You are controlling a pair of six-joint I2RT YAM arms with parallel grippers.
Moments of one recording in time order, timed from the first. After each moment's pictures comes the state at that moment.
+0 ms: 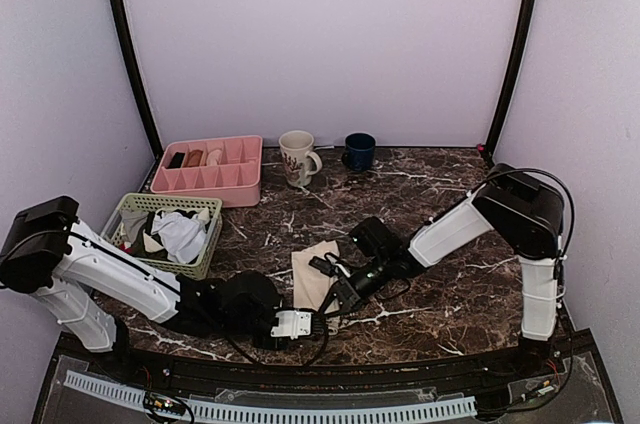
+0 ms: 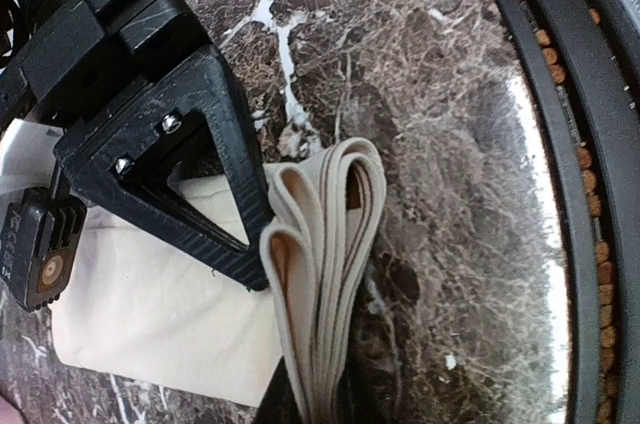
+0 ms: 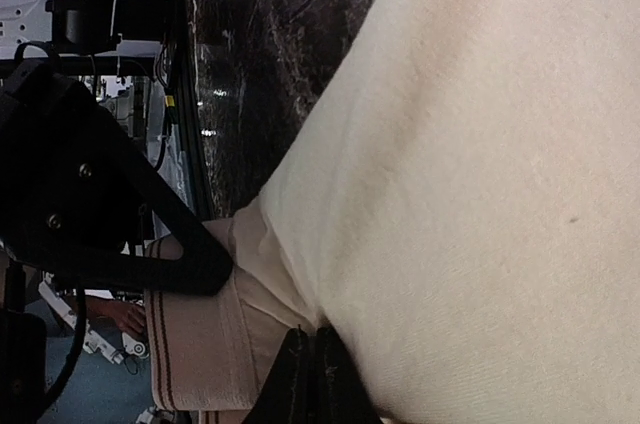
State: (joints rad) left arm -1.28 1.56 0.56 0.23 -0.13 0.54; right arm 0.89 2.05 0.97 0.13 -0.94 0.47
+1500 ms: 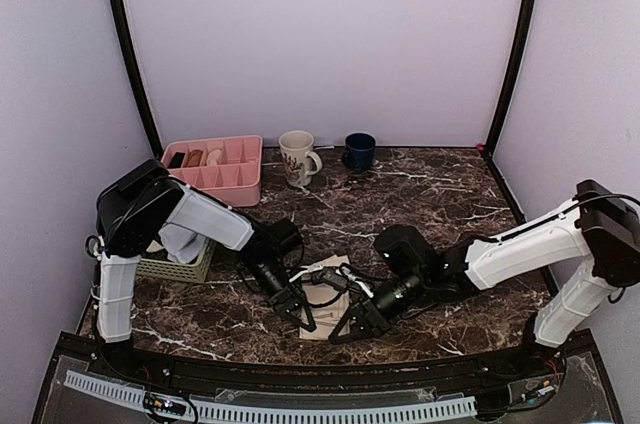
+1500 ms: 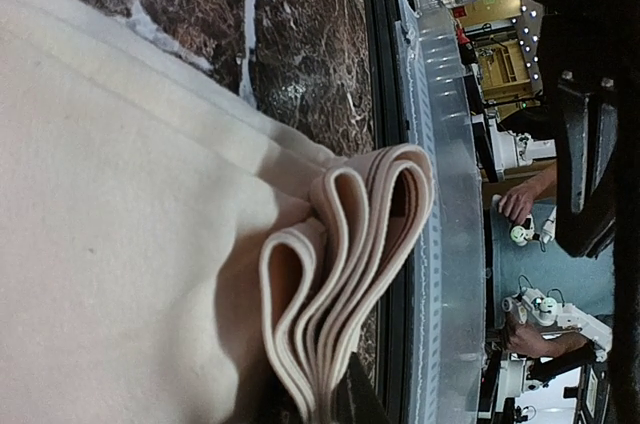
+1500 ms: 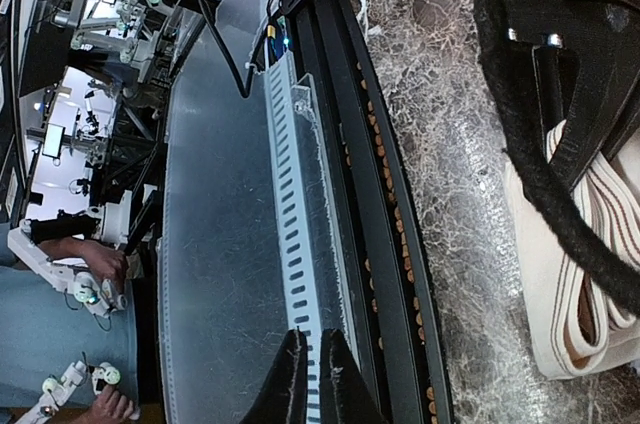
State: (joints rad) left arm -0.83 2.12 1.17 -0.54 1.10 0.29; right arm 1.10 1.56 0.69 0.16 -0.83 0.48
